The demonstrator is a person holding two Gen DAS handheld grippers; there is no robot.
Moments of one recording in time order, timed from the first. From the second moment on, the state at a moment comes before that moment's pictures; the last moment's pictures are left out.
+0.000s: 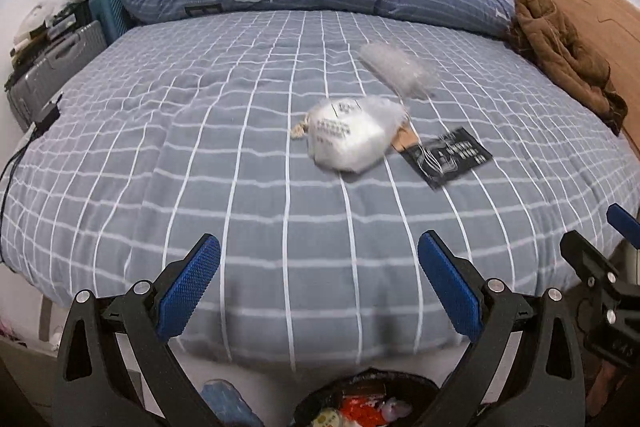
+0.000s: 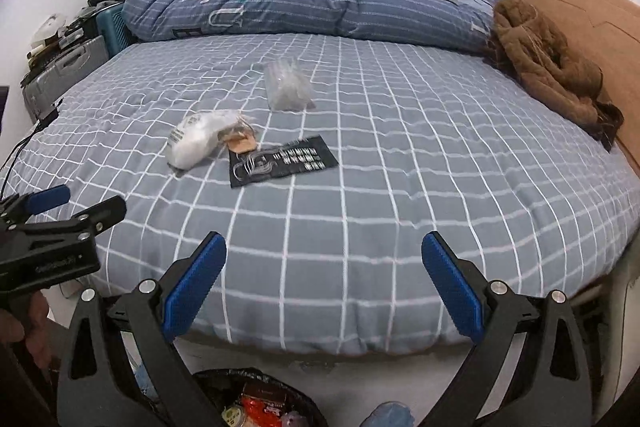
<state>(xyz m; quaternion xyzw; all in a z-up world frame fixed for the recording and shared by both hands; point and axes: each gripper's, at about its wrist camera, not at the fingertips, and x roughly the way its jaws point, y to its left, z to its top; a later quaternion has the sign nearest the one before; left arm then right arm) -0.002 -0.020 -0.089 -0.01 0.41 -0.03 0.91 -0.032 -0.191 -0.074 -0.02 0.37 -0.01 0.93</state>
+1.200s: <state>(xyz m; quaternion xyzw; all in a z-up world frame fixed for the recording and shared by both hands) 0.159 -0.049 -0.139 0.00 0.47 -0.11 0.88 0.133 -0.184 -0.138 -0.06 0.45 0.06 0.89</state>
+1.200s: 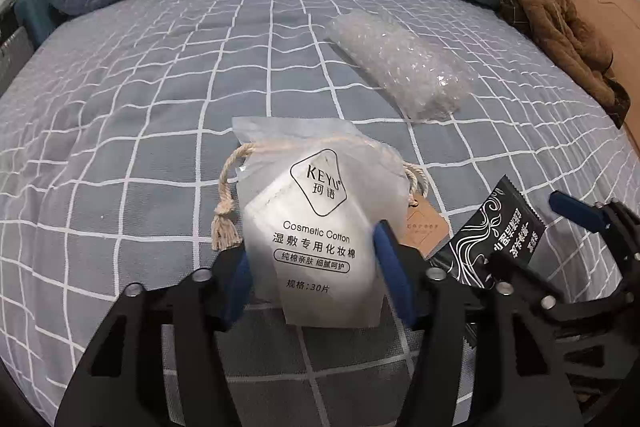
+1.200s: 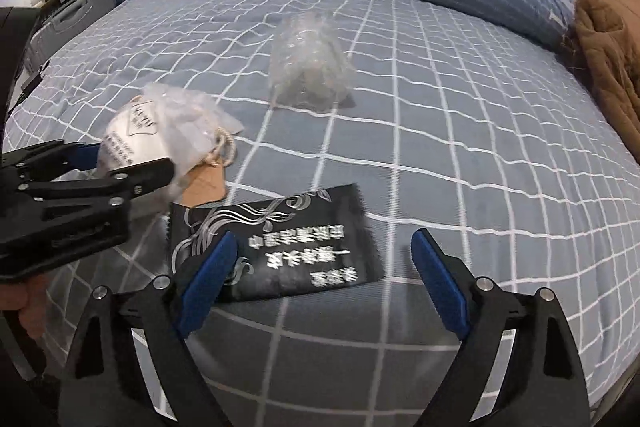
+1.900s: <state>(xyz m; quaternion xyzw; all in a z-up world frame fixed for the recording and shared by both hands) 0.155 -0.025 -0.123 -0.02 0.43 -0.09 0.90 0.140 -0.169 -0.148 -0.05 0.46 0.06 0.89</state>
